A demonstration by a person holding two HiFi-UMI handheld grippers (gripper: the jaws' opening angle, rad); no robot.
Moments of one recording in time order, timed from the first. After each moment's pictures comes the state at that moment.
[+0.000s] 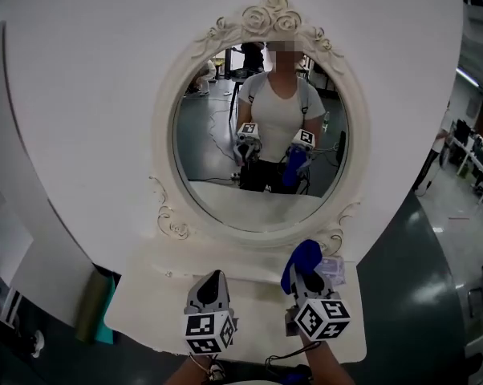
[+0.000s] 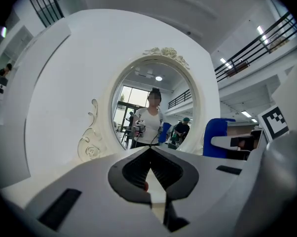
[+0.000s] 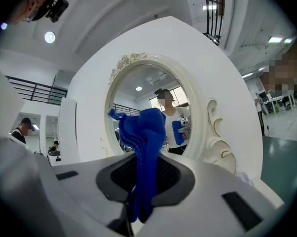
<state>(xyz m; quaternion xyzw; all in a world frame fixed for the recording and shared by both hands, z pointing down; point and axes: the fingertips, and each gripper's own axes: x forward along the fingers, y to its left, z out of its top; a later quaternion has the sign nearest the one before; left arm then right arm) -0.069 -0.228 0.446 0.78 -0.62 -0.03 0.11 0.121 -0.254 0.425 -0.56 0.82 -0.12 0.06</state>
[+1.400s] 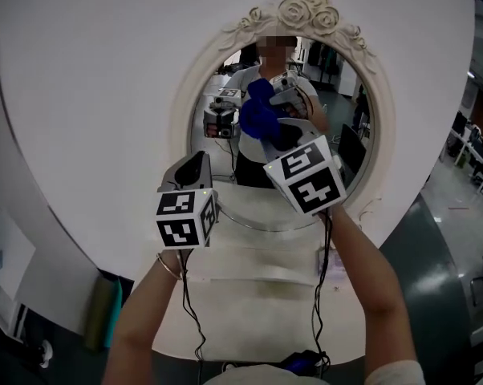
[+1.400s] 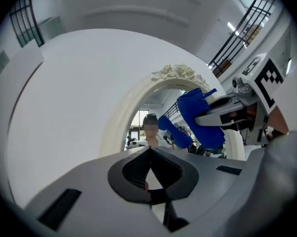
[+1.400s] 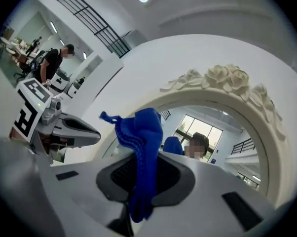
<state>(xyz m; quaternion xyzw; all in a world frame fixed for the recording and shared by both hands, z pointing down) -0.172 -0.388 0.229 0.79 -0.61 -0.05 -0.06 -0.059 -0.397 0.174 -0.47 0.83 0.24 -0.19</state>
